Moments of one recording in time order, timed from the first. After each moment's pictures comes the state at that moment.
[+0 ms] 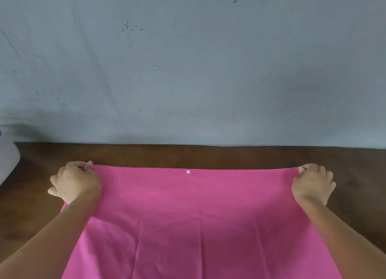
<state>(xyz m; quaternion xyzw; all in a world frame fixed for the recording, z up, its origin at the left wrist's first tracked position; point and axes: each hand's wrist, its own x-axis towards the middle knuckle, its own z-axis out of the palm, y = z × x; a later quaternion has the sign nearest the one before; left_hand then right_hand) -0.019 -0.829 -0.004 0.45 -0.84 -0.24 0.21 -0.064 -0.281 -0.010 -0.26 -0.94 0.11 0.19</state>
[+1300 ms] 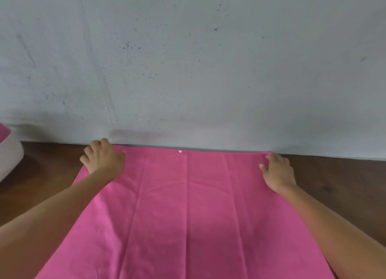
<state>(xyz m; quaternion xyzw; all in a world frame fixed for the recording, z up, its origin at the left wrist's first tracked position) -0.055 -0.772 0.040 0.32 -0.93 -0.16 0.08 -0.105 -0.287 0.019 -0.08 -0.99 0.08 0.02</state>
